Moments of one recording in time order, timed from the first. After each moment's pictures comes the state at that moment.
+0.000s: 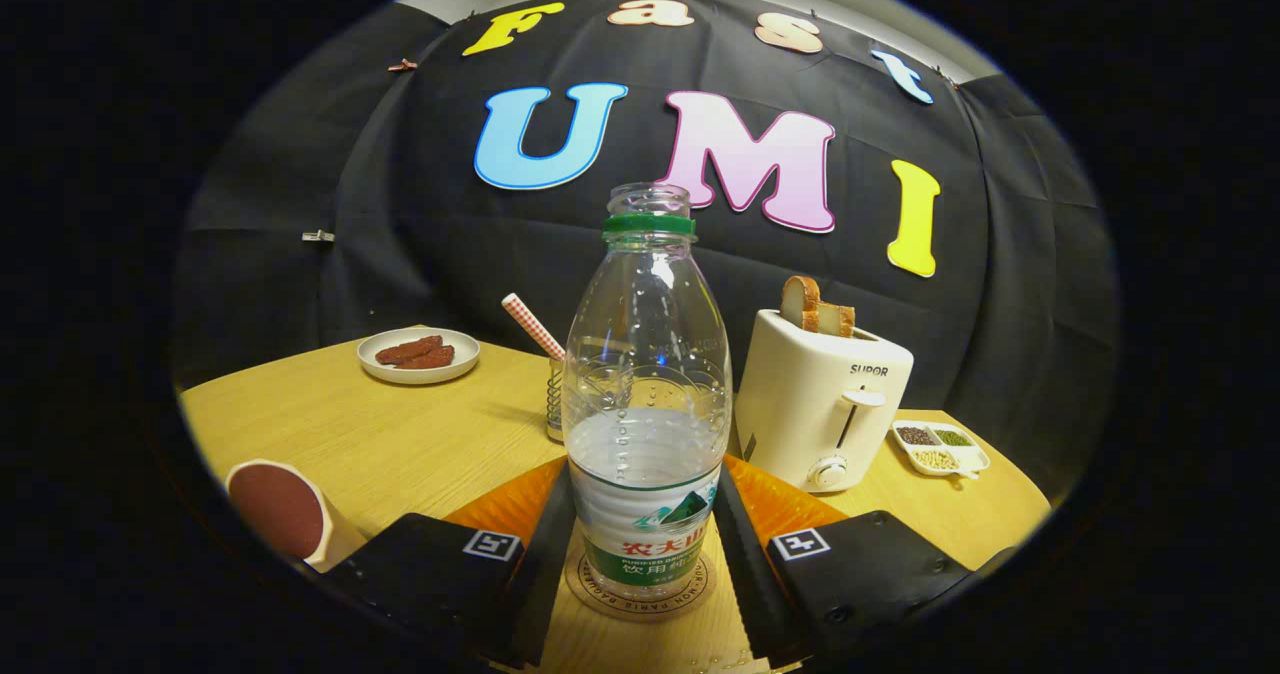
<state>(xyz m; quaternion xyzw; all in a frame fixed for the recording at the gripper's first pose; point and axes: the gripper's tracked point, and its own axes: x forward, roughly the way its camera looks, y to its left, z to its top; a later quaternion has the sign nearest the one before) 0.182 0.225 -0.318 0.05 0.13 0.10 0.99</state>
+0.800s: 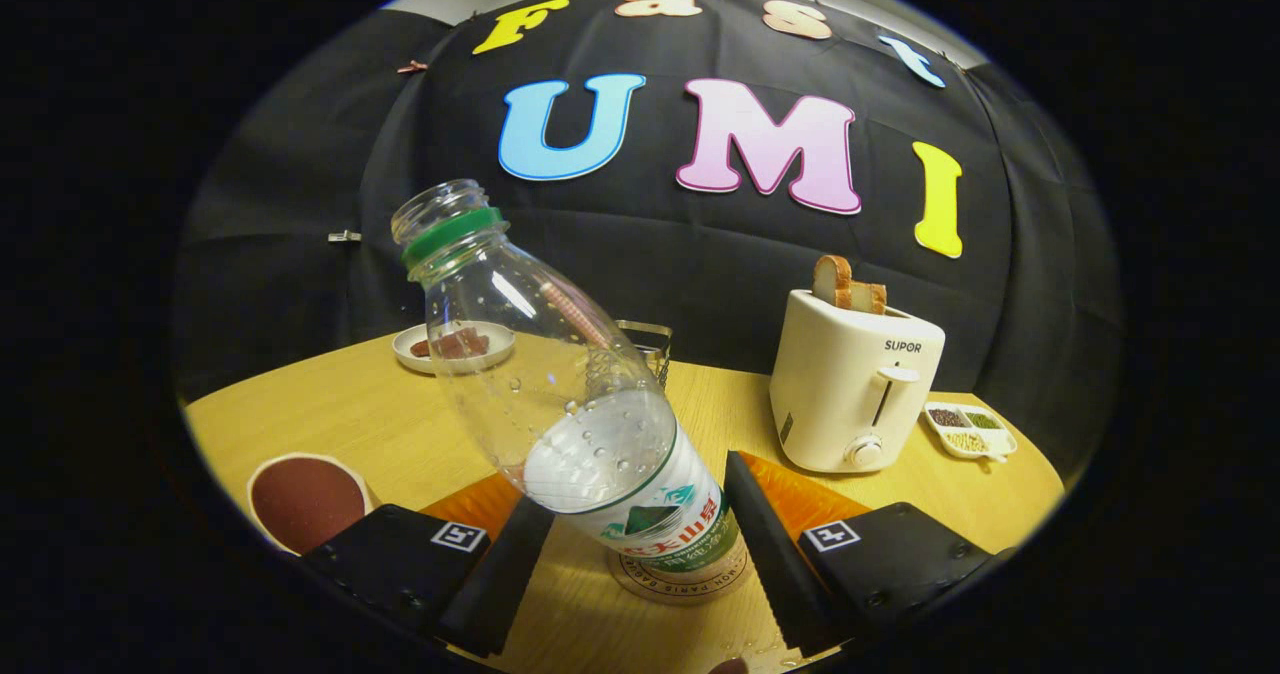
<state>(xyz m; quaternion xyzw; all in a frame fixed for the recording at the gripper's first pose) 0.167 0.245 -0.322 0.10 0.16 0.14 0.97</state>
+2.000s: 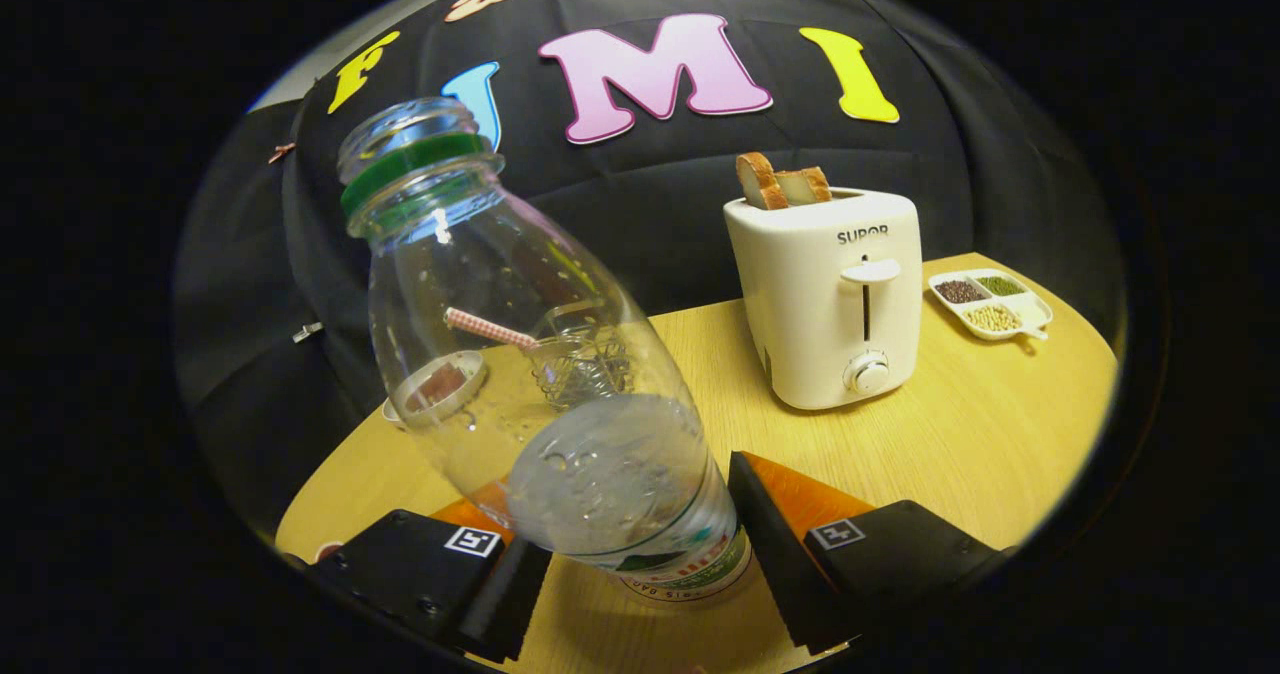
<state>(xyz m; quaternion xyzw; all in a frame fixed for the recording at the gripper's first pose) 0.195 0.222 -0.349 0.26 0.26 0.12 0.92</state>
